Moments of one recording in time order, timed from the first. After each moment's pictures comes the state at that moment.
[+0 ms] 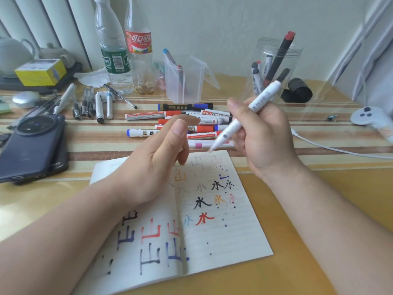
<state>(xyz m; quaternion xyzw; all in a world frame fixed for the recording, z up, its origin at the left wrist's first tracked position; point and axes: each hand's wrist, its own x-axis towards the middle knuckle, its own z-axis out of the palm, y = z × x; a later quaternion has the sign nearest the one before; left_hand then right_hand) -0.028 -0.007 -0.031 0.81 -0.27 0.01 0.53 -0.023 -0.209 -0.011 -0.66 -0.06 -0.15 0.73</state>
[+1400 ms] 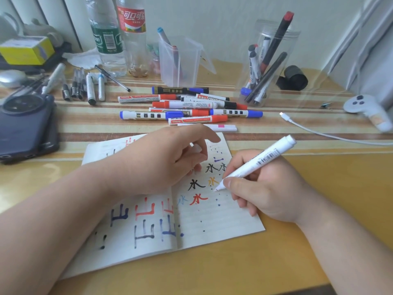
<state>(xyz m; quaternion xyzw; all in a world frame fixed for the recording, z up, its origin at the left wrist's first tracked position) -0.045 -0.019 -0.025 0.86 -0.35 -0.05 0.36 -0.109 -0.231 -0.034 -0.83 -0.07 0.06 0.55</state>
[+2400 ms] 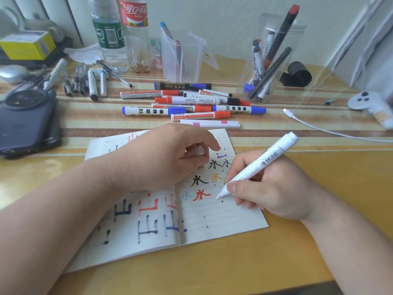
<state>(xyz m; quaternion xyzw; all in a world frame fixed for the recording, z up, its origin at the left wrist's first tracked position) -0.042 -0.014 -0.027 0.88 -0.37 -0.02 0.29 -0.112 -0.229 -0.027 -0.83 -0.10 0.10 0.54</state>
